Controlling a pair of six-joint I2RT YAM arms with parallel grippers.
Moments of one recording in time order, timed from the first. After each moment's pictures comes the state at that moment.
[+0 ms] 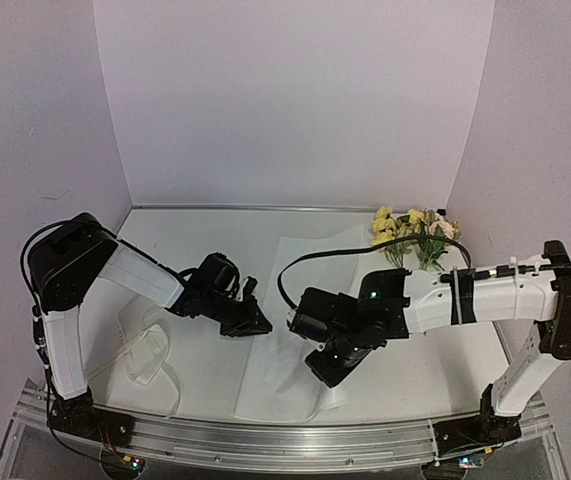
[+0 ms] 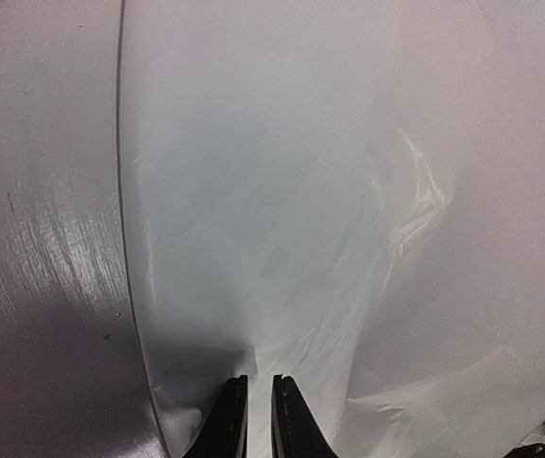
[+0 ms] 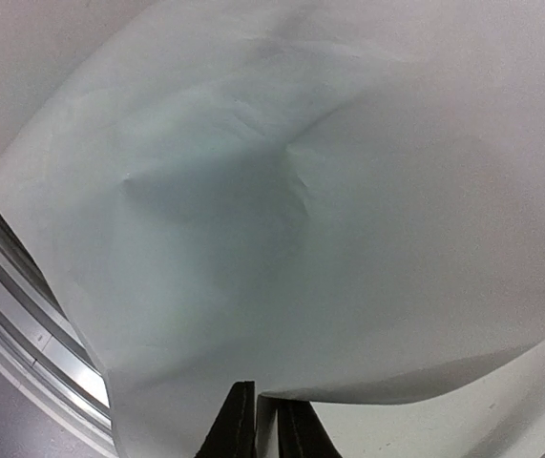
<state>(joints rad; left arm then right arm) -0.77 1.95 0.94 0.18 0.51 -0.87 1.26 1.69 1.28 -0.93 0.17 0.47</state>
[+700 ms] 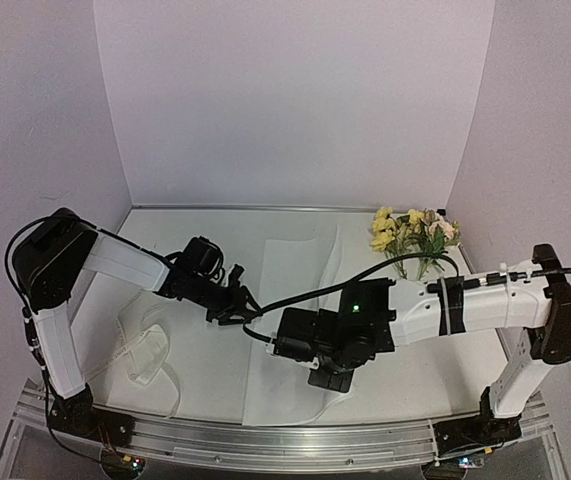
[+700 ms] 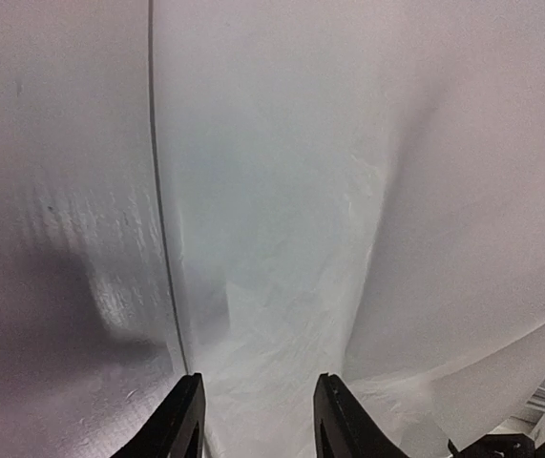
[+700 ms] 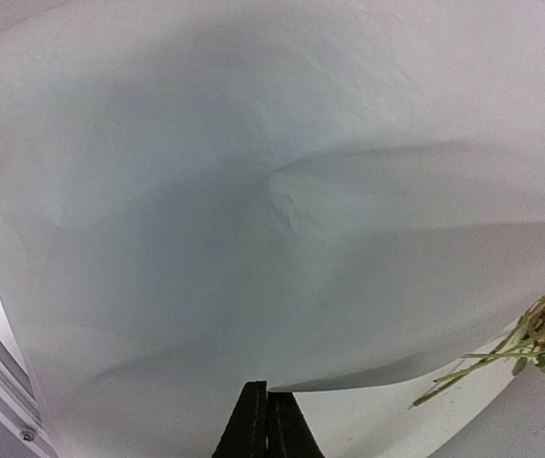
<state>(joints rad) -0.67 1.89 0.97 0.05 0.60 -0.82 1.36 1.76 1.37 -1.04 0.36 0.06</state>
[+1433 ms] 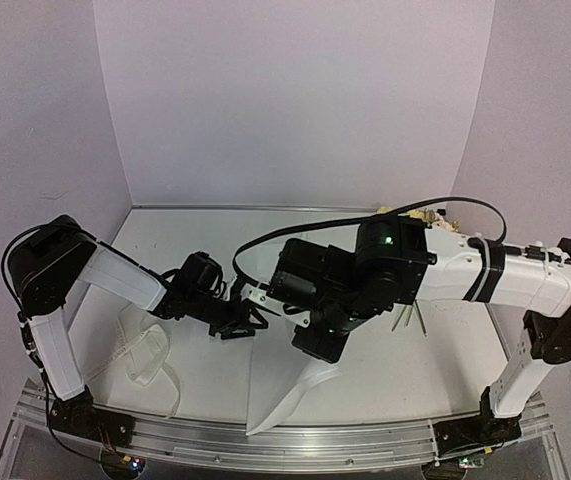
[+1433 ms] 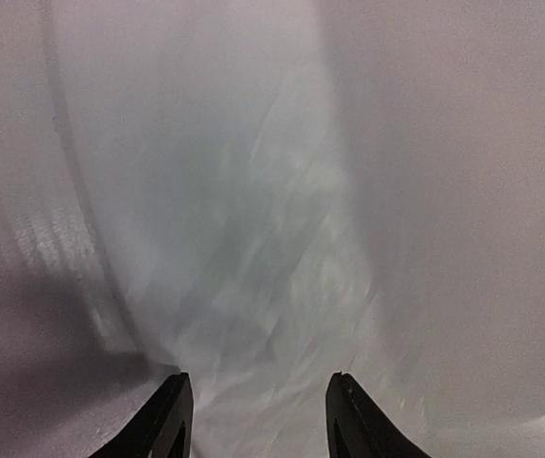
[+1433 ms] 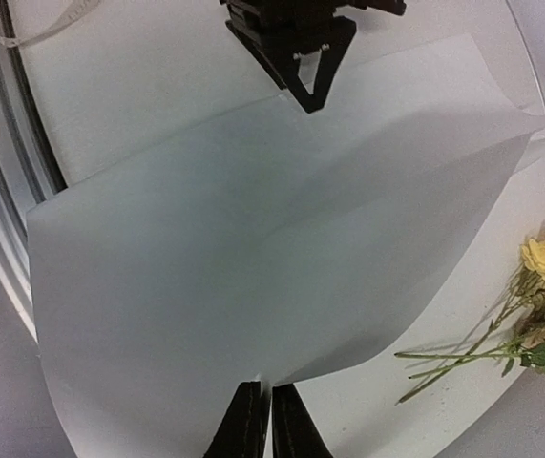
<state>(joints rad) -0.73 1.84 0.82 0.23 0.58 -0.86 1.36 1.76 1.77 -1.28 0.31 0.11</state>
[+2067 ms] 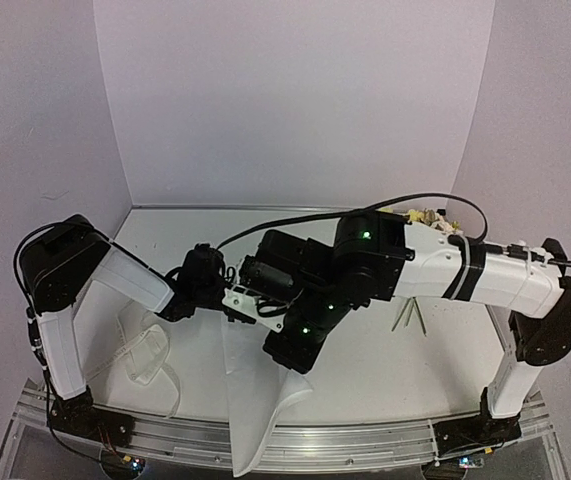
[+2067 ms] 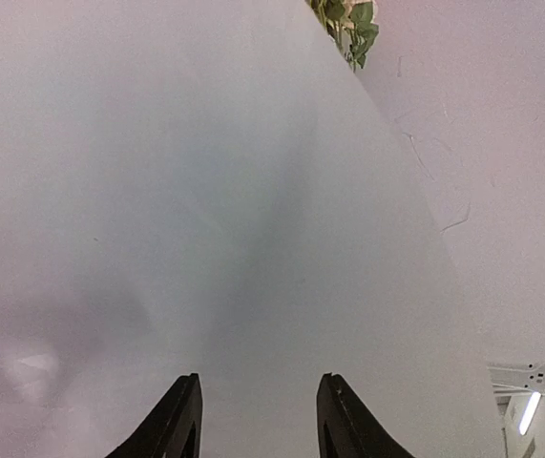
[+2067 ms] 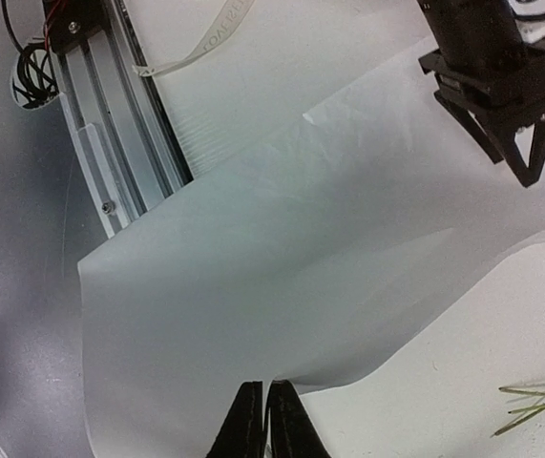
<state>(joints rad) -0.74 1.91 0.85 0.60 0.60 -1.02 1.36 1.85 1.89 -1.25 0.02 0.19</state>
